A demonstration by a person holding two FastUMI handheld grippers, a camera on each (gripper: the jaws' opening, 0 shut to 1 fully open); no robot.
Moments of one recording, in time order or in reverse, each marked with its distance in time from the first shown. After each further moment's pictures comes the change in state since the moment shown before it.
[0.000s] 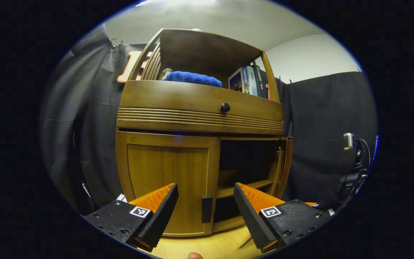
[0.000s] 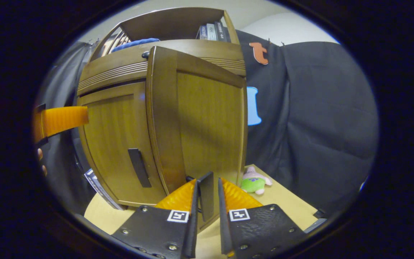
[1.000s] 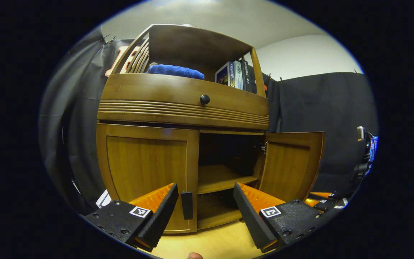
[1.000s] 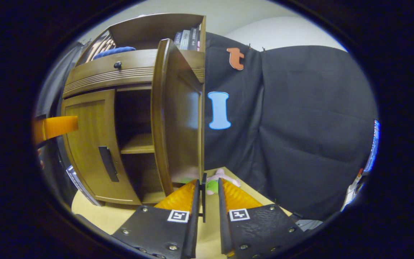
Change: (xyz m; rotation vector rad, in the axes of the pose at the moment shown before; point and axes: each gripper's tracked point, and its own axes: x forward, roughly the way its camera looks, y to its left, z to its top) left arm 0.007 -0.038 -0.015 -0.014 0.032 -0.079; right arm -0.032 -0.108 0.007 -0.027 -0.050 -0.178
